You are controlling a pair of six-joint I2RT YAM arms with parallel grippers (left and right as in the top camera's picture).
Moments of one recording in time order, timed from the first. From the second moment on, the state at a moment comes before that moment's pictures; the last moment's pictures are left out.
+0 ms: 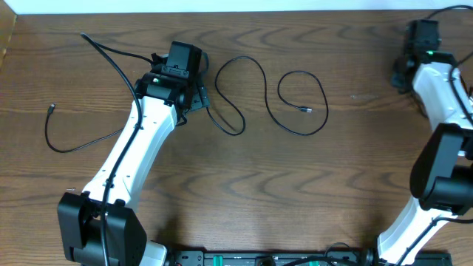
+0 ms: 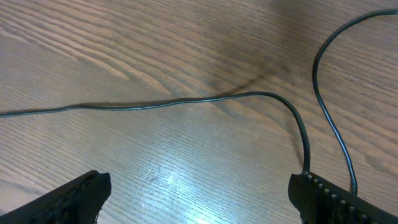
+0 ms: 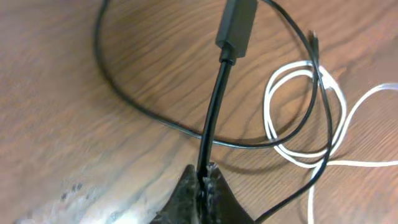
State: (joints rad) left arm -0.26 1.64 1.37 -0.92 -0.32 -0.51; right arm -0.19 2.00 1.56 -0.66 0.38 0.20
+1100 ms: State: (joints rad) left arm -0.26 1.64 1.37 -0.91 -0.32 -0.51; right arm 0.23 2.16 1.56 -0.59 -0.42 0.06
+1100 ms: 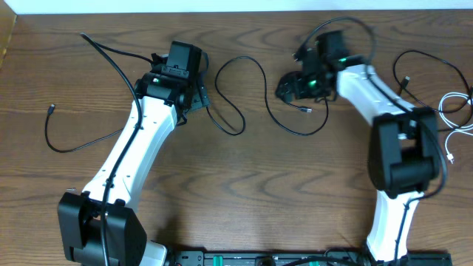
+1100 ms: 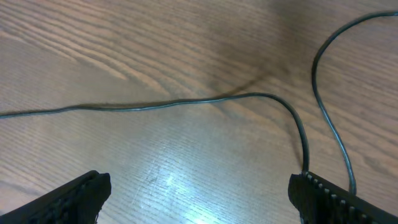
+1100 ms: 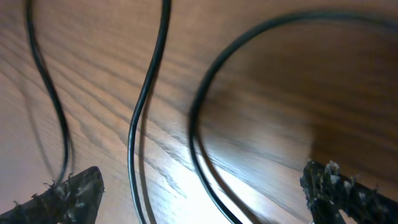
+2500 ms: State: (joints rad) left arm 0.57 1.65 1.36 -0.90 -0.27 -0.84; right arm 0.54 2.22 1.61 -0.59 -0.05 0.32
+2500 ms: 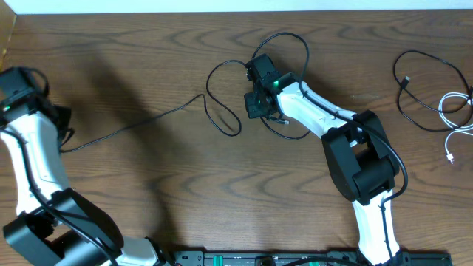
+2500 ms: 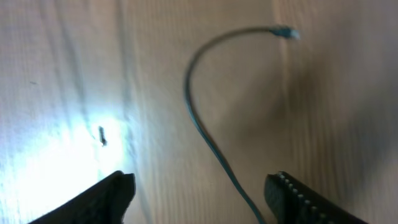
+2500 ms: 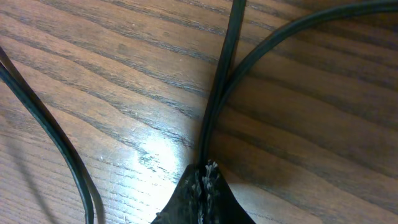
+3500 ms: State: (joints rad) left arm 0.67 2.05 1.37 -0.79 -0.03 -0.78; right arm 0.54 2.22 1.61 -0.59 -0.05 0.33
